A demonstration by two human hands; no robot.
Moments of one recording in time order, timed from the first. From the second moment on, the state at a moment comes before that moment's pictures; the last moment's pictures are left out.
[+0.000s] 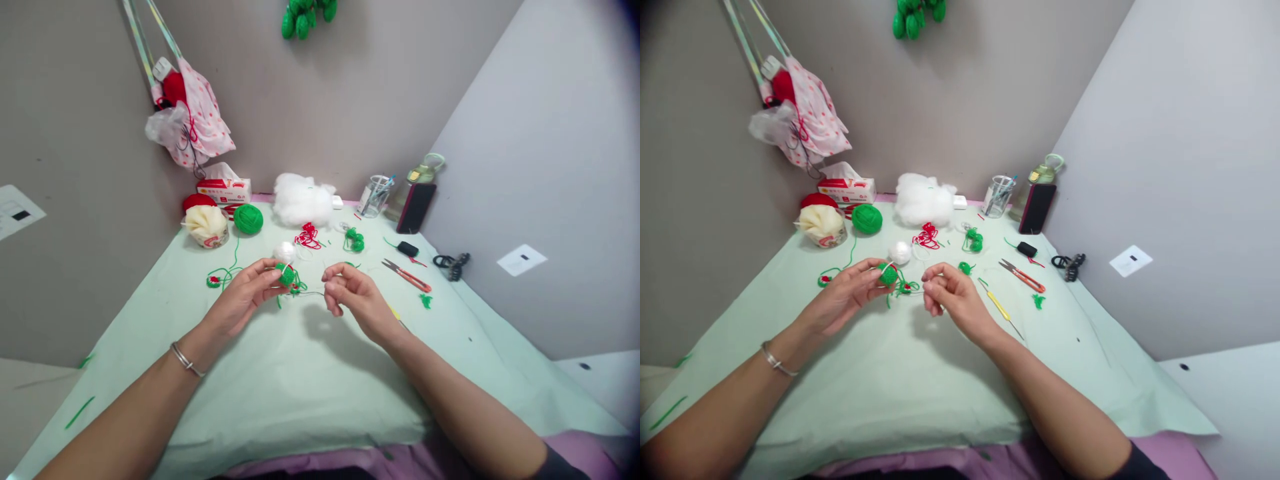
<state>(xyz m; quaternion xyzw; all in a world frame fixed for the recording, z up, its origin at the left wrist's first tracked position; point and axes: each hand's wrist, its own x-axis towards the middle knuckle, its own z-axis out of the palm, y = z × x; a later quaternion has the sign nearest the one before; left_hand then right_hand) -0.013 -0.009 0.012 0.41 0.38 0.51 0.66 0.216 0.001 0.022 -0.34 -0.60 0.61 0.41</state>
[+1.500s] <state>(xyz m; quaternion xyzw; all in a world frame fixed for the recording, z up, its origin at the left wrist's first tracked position) -0.019 -0.003 0.009 0.38 0.39 0.58 0.60 0.253 0.034 0.025 -0.47 -0.70 0.35 0.42</state>
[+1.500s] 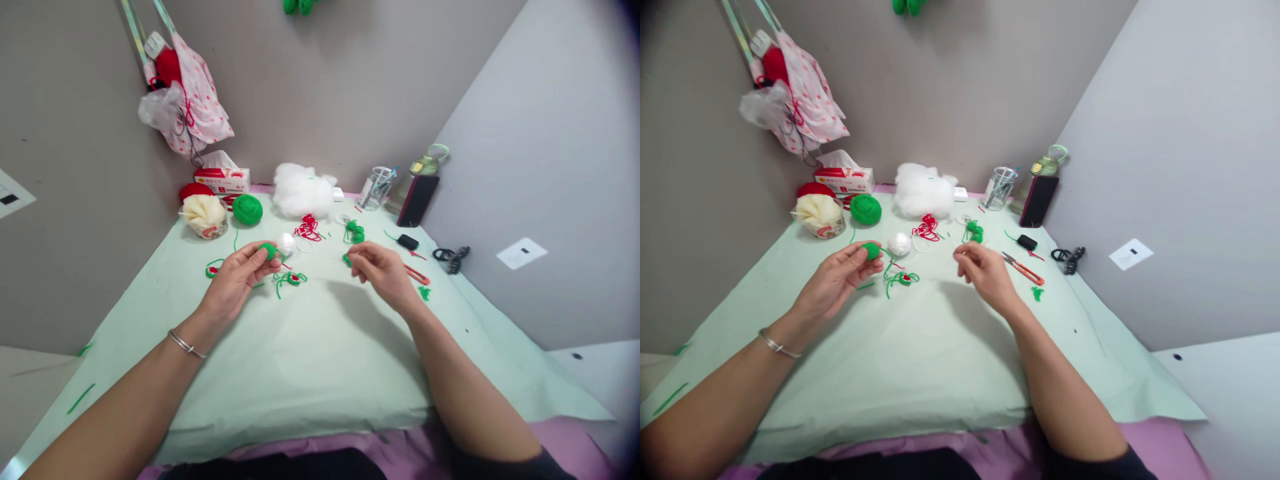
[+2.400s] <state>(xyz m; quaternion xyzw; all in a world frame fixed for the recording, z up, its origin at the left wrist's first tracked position) 0.003 -0.020 0.000 0.63 0.41 0.44 0.49 0.159 -0.010 0.007 -0.31 -0.59 0.60 0.44</state>
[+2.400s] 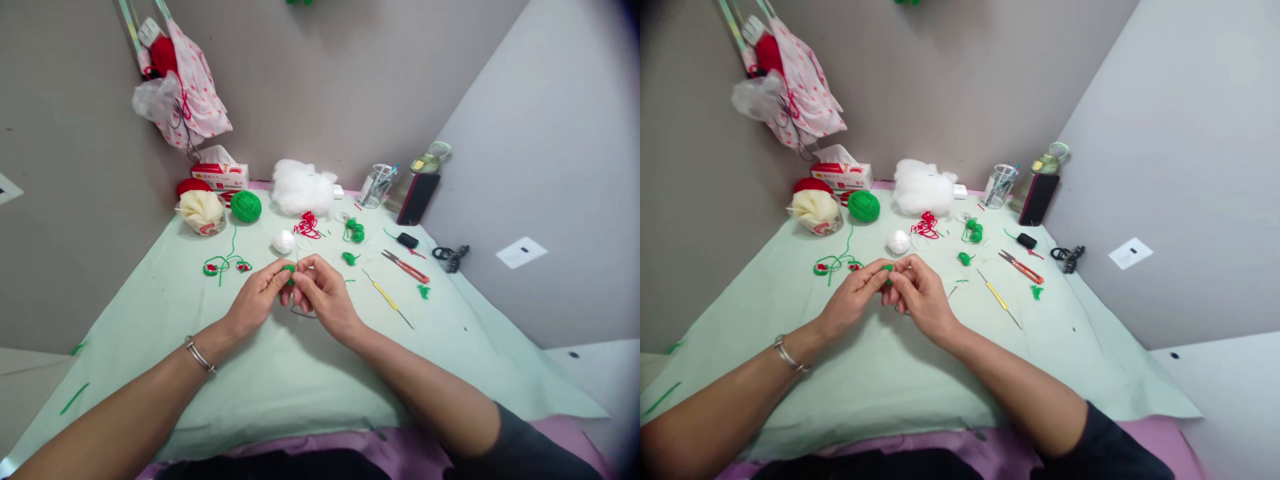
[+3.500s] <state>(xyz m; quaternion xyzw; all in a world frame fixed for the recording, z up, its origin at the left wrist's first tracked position) -0.003 -0.012 0.000 0.45 0.37 0.54 0.61 0.183 -0.007 0.015 -0.39 -0.60 0.61 0.34</state>
